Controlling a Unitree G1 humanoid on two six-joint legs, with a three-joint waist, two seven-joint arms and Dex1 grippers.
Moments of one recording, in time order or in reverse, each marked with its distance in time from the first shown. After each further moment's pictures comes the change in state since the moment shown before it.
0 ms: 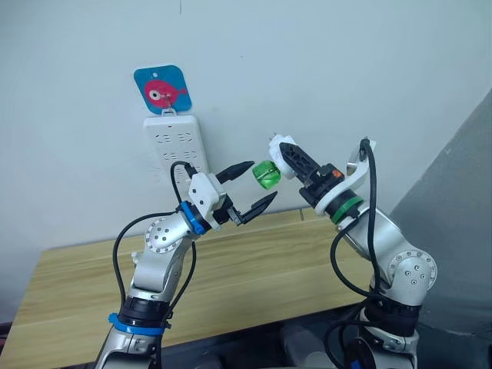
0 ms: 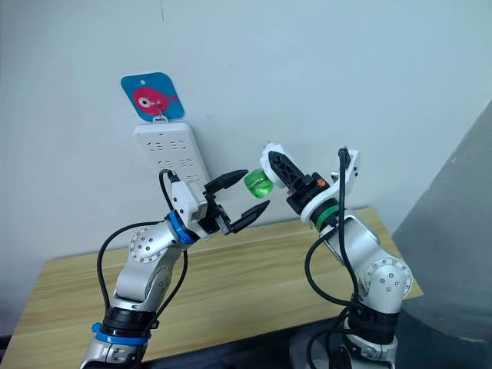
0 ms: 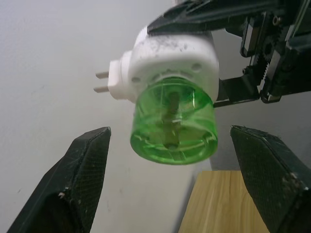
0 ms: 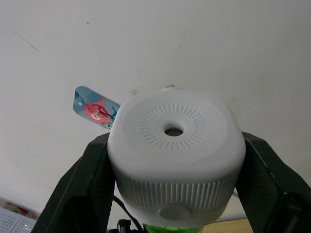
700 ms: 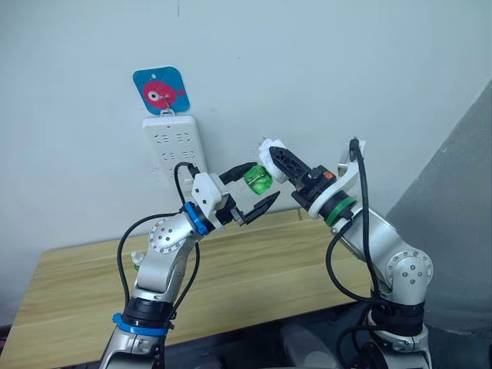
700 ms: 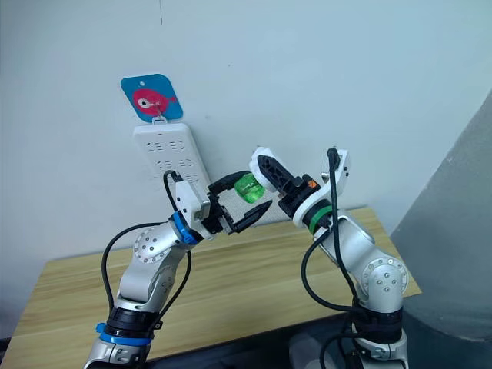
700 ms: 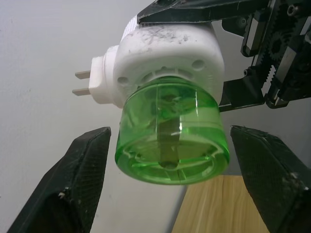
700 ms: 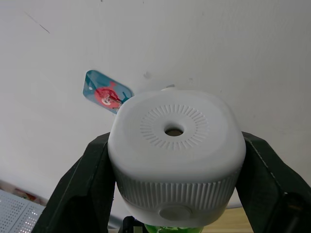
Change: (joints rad) left arm 0.000 -0.027 -0.006 -0.009 -0.006 0.026 0.006; right arm -0.020 -0.115 0.139 -0.002 0.106 -0.137 -0.086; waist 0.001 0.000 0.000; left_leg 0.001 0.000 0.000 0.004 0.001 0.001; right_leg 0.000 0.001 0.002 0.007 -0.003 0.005
